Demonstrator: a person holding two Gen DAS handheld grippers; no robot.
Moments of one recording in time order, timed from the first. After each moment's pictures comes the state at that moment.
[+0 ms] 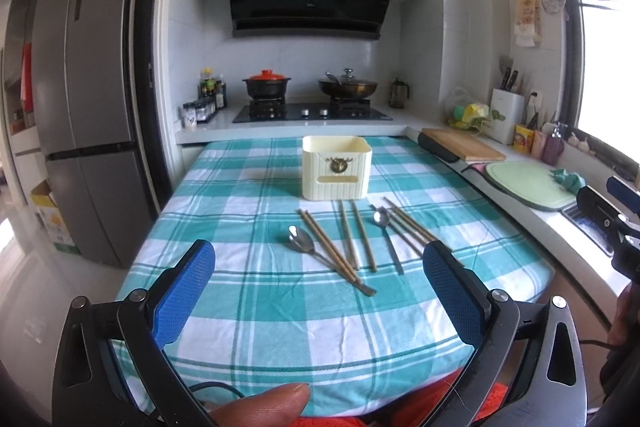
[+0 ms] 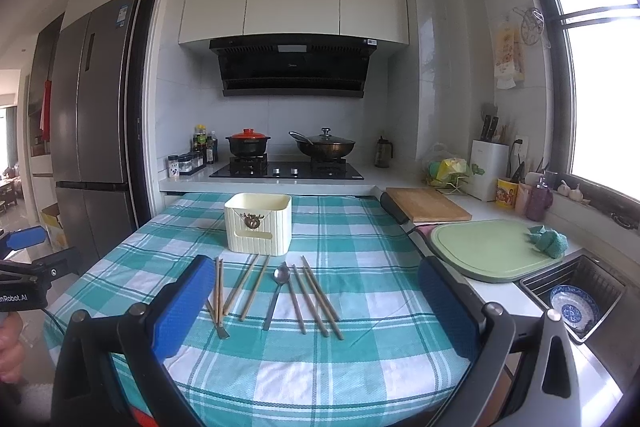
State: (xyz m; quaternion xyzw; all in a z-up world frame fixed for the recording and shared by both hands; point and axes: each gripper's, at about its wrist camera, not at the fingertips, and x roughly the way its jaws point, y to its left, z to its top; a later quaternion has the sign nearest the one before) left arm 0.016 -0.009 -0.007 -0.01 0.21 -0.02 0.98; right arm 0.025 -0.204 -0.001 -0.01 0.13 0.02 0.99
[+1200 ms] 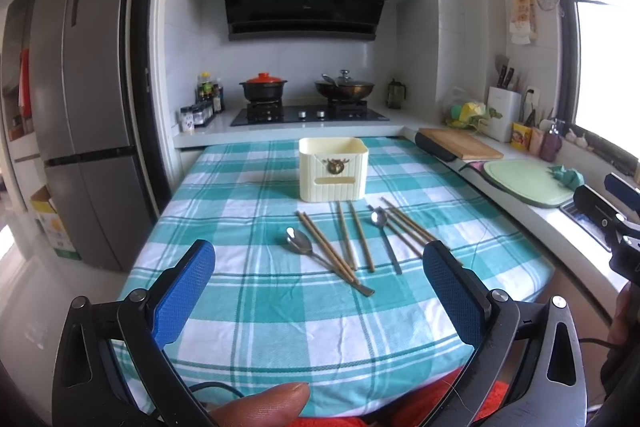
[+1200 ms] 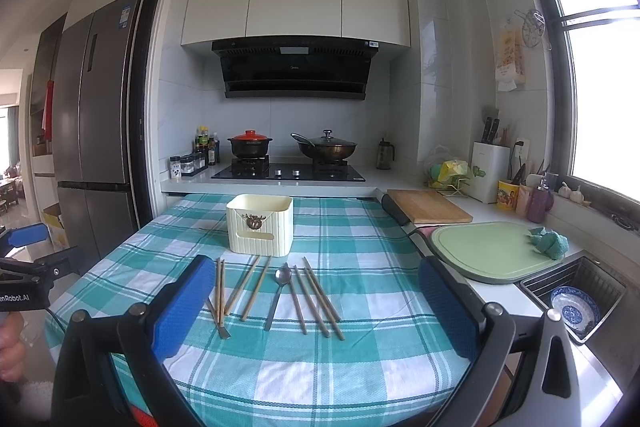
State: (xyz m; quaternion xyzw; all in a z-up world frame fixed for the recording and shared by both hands) left arm 0.014 -0.010 -0.003 0.00 0.21 -0.02 0.98; right arm 0.023 -0.204 -0.003 -0.01 0.13 0.02 0.99
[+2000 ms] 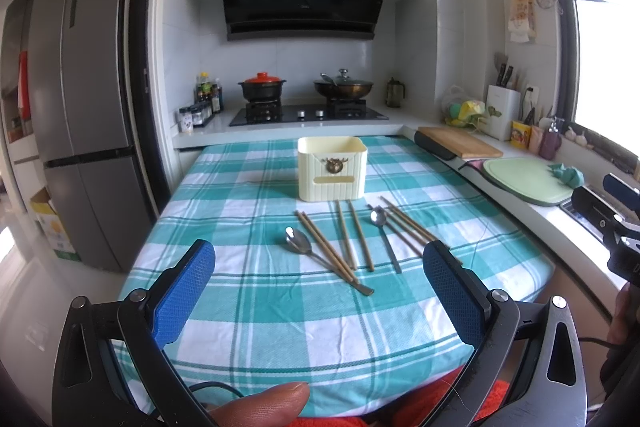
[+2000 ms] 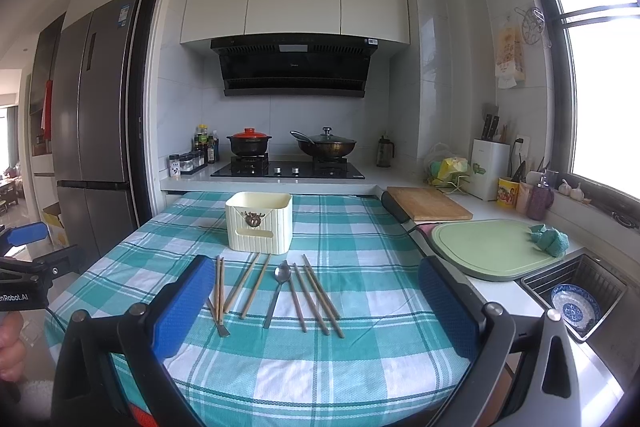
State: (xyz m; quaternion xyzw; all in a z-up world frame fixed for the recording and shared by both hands) left arm 0.013 -0.012 -0.004 0.00 0.21 -0.02 0.98; right arm 0.023 -0.204 -0.005 -0.01 0.13 0.02 0.99
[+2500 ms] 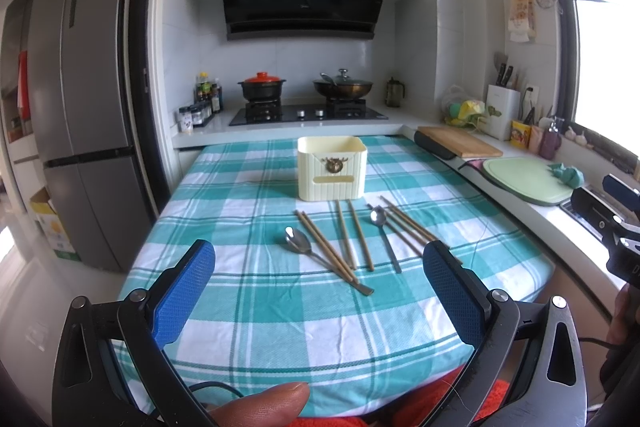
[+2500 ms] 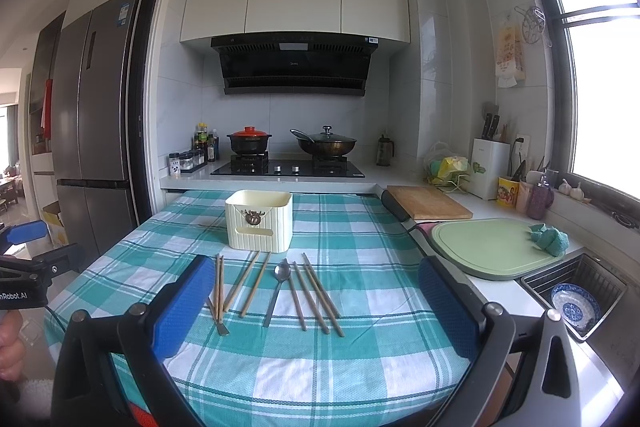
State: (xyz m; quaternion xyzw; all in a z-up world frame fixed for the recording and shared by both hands) left arm 0.013 -0.013 -0.004 0.00 0.21 -0.02 0.98; right arm 0.024 -0.205 -0.006 -0.01 0.13 0.02 0.99
